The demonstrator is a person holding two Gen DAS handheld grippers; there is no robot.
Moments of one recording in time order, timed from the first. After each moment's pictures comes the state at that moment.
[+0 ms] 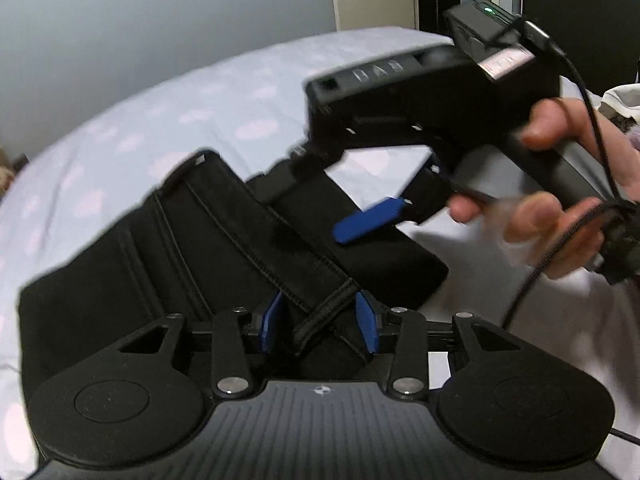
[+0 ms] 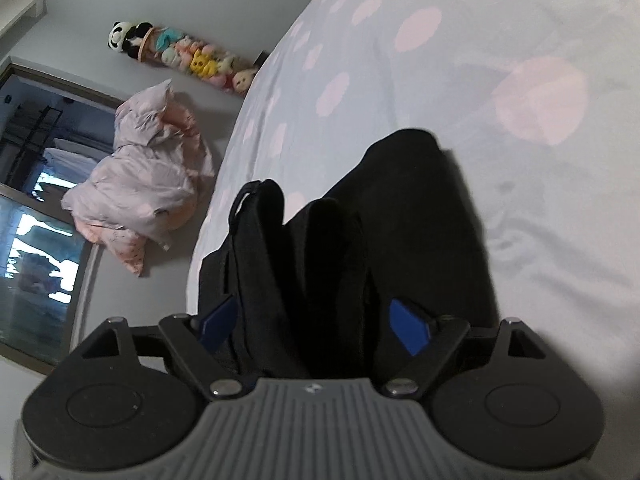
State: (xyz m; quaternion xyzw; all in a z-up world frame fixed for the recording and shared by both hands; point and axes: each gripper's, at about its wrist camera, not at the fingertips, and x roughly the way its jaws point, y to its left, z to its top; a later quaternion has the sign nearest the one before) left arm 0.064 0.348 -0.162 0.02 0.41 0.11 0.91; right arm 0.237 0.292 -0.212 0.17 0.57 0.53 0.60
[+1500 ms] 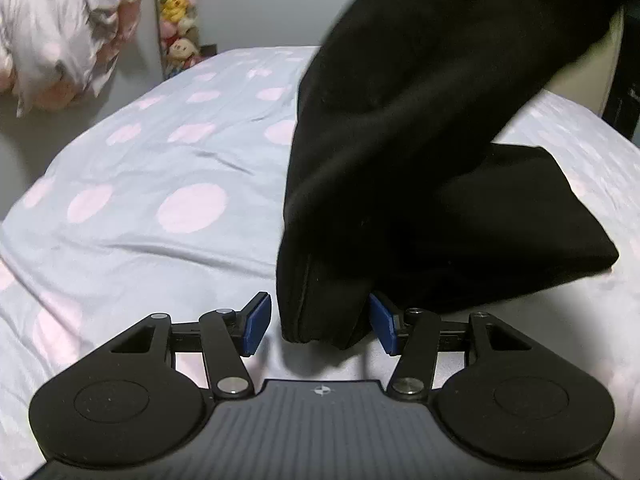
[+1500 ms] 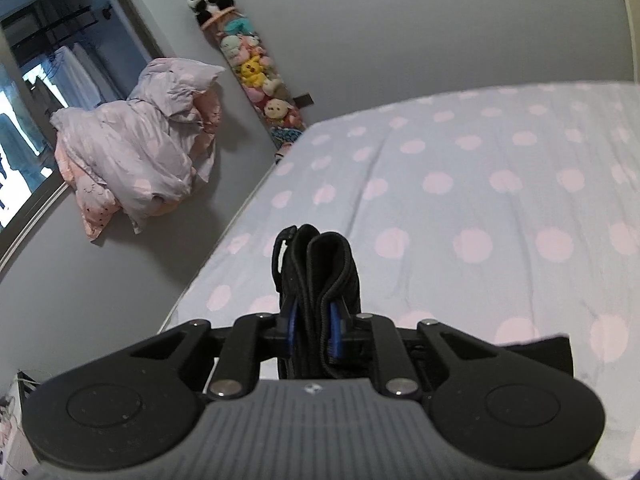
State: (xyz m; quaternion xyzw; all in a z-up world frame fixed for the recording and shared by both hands) left arm -0.163 0.433 -0.184 -0.14 0.35 0.36 0.85; right arm 0.069 0.439 0.028 -0.01 0.38 0.55 0.75
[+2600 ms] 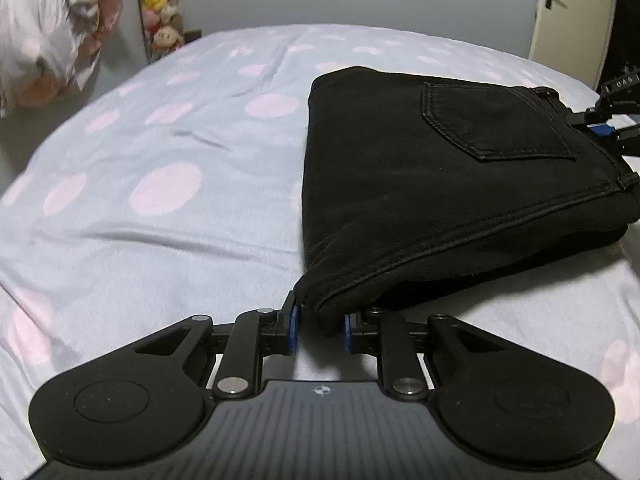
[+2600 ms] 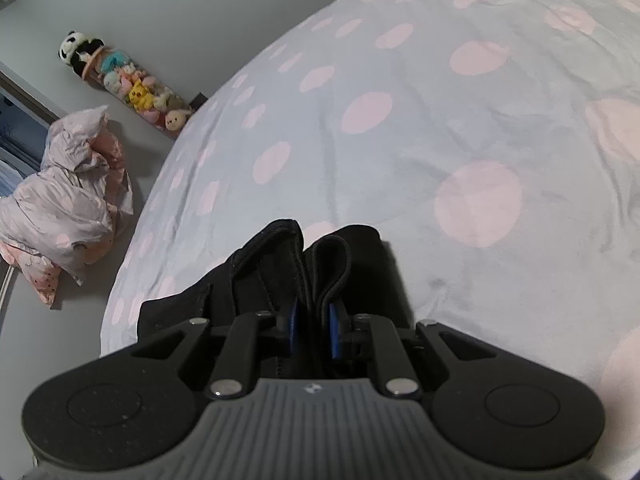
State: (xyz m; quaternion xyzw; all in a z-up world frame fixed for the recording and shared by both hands) left arm -0.135 0.445 -0.198 -0.14 0.38 0.34 0.85; right arm 0.227 0.315 -0.183 0.12 0.50 0.44 0.74
